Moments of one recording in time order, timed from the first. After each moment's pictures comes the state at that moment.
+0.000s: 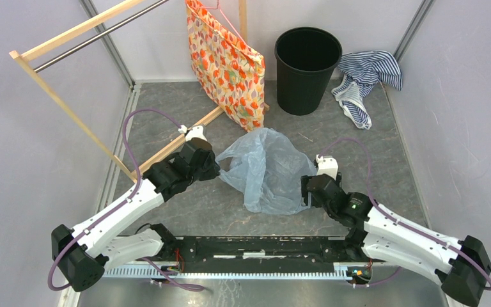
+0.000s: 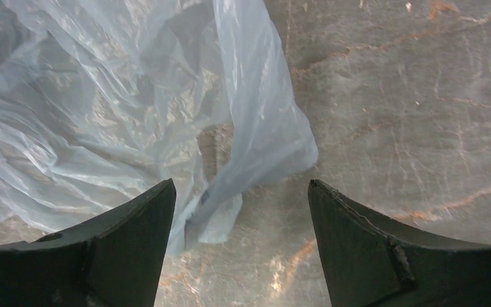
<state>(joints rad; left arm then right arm) -0.73 1.00 0.88 -0.64 -0.28 -0.75 0.88 0.79 0.44 -0.53 0.52 0.60</state>
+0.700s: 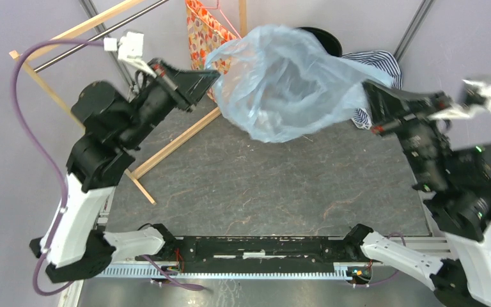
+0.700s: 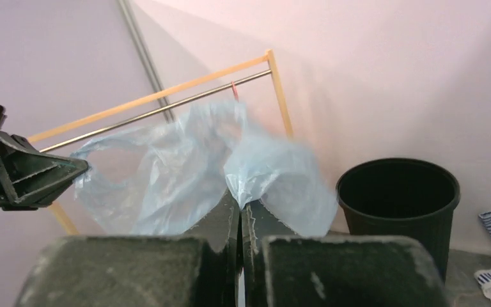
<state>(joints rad) -0.74 1.18 1.87 -0.51 -0.04 -0.58 0.75 0.85 1.56 -0.31 0.31 0.18</state>
